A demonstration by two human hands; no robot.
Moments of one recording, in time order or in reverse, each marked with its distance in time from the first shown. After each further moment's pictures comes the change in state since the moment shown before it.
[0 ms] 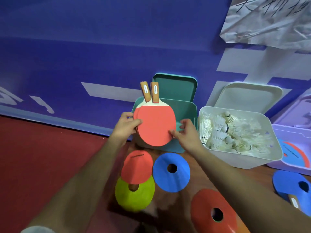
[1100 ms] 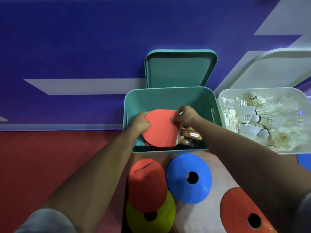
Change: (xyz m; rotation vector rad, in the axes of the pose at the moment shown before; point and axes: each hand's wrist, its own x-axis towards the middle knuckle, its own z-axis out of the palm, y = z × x) left_hand 0.220 -0.101 0.041 0.826 -0.343 -0.165; right_hand 0.205 0.071 0.075 -0.309 -0.164 0.405
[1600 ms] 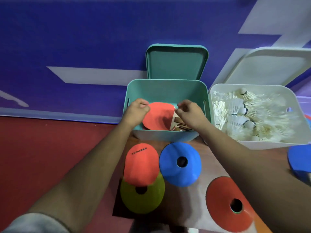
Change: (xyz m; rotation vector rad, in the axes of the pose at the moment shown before) left_hand -0.092 0.018 -0.011 -0.320 0.201 0.142; right_hand -0.098 0.017 -0.021 0.082 0.187 -0.314
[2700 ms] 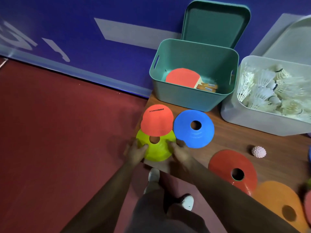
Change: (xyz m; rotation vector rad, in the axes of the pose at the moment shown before) left_hand -0.250 -0.245 0.067 0.013 0.163 -0.562; right_hand -0.226 0.116 0.157 0.568 -0.385 0.441
